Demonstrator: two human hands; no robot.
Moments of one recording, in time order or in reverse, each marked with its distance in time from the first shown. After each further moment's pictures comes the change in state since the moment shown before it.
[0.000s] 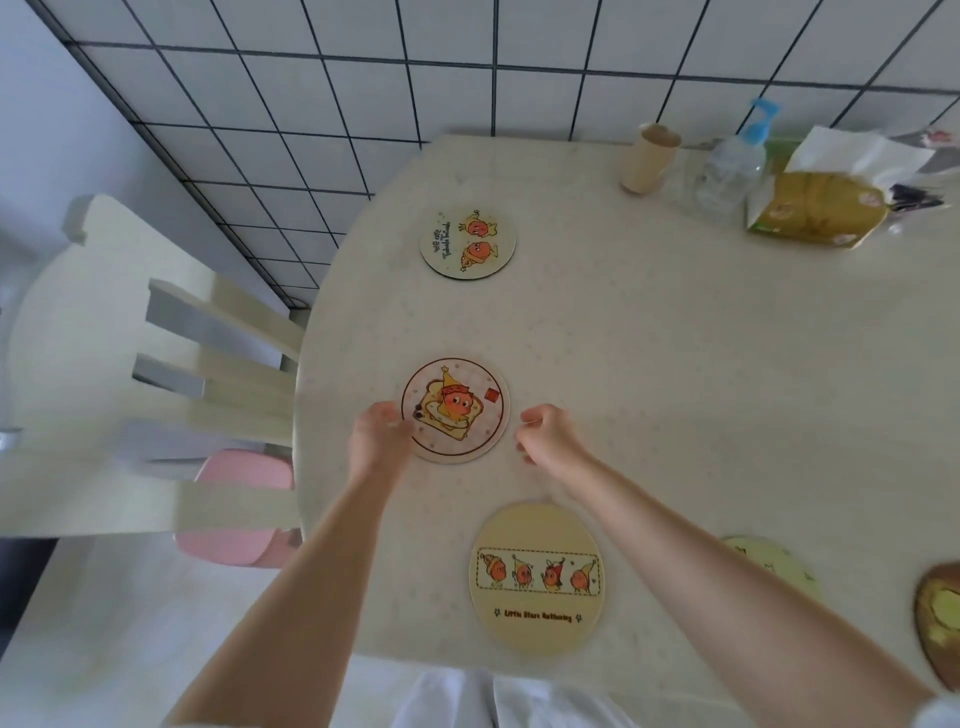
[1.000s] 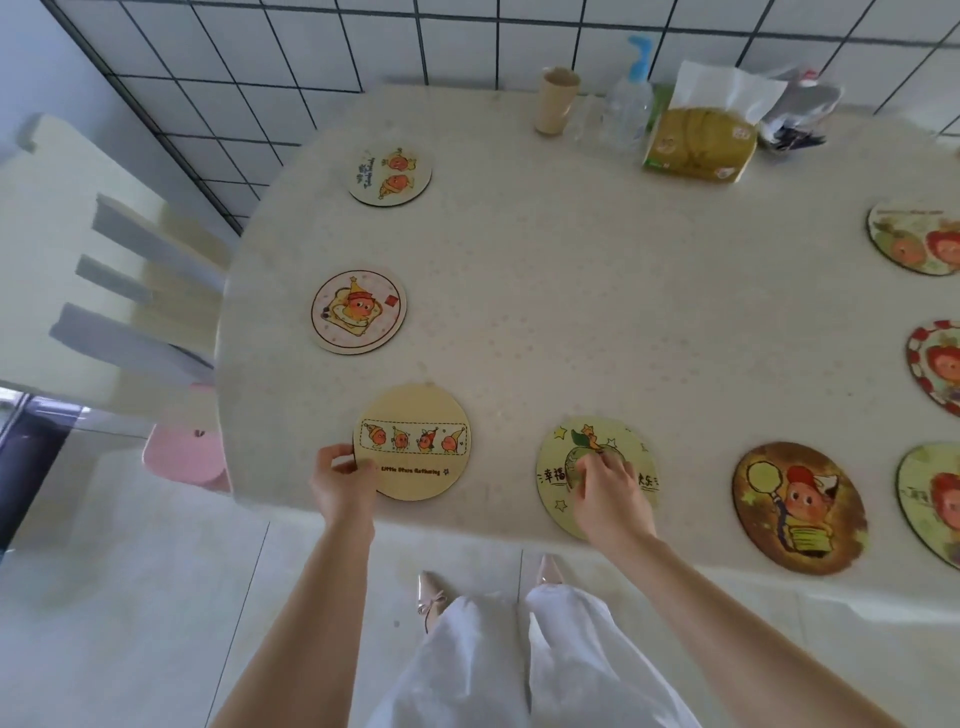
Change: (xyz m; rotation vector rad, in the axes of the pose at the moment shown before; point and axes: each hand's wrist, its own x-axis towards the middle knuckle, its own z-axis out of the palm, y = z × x) left_hand -0.214 -0.063 0.109 -0.433 0.302 -0.352; right_hand -0.133 0.236 -0.161 -0.695 0.193 -0.226
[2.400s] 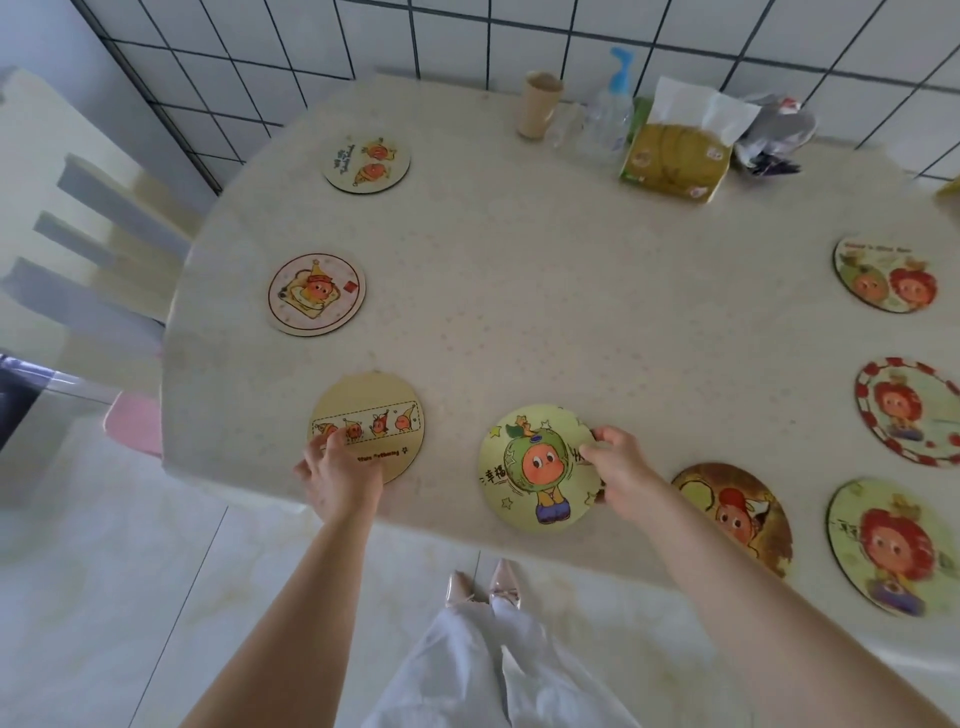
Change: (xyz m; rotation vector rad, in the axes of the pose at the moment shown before) left_hand -0.064 -0.007 0.059 0.587 0.039 0.208; right_hand 0.060 0.059 -0.063 0.945 -0.258 0.459
